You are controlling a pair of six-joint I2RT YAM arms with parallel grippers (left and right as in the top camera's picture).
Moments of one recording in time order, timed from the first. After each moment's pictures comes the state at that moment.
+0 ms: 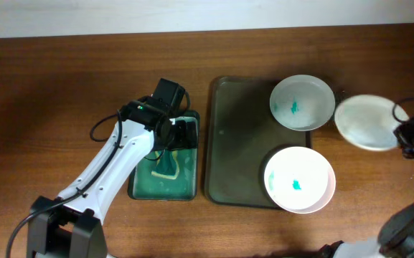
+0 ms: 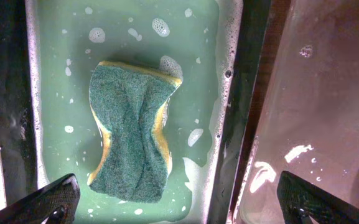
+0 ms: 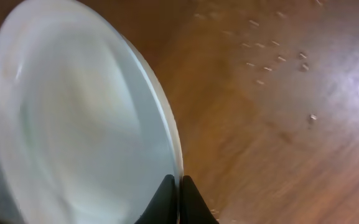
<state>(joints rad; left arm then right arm) -0.41 1.67 1.31 -0.97 0.01 -0.46 -0.71 1.69 1.38 -1.03 -0.11 0.39</state>
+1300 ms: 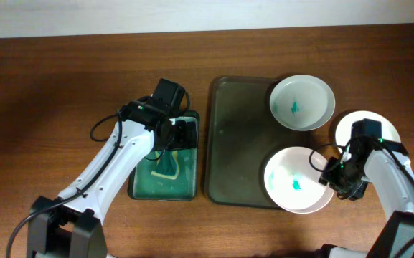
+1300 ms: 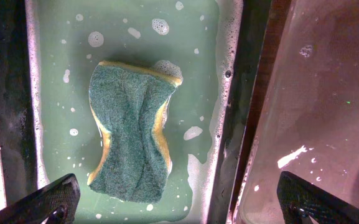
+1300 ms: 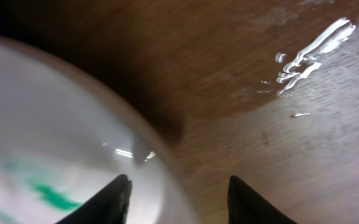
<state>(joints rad) -0.41 1.67 1.31 -0.97 0.01 -0.46 -0.31 1.47 0.81 -0.95 -0.04 0.28</state>
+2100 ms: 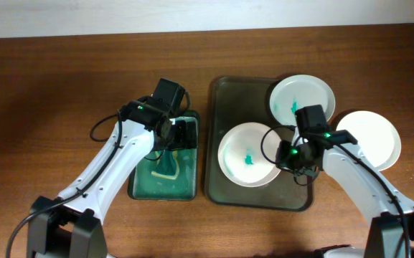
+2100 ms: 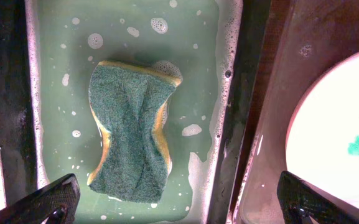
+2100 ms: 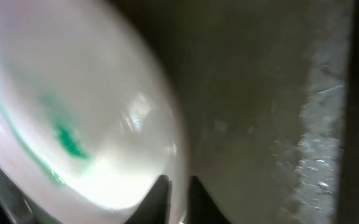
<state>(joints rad) -0.41 1.67 1.31 -0.97 0.01 -0.46 0.13 1.50 0.86 -0.73 -0.20 0.48</state>
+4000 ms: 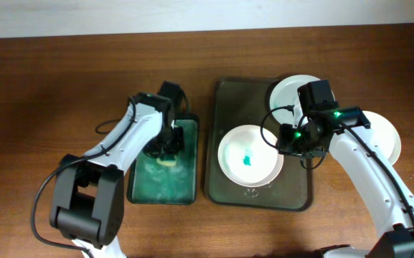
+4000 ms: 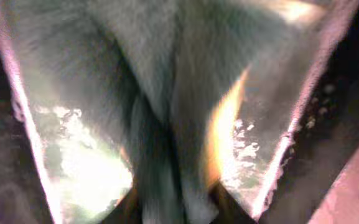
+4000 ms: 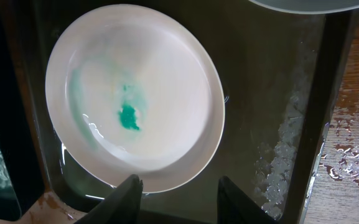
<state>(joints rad) -0.36 1.90 1.37 -1.08 0.02 -0.38 0.14 1.49 1.15 -1.01 -0.18 0.29</state>
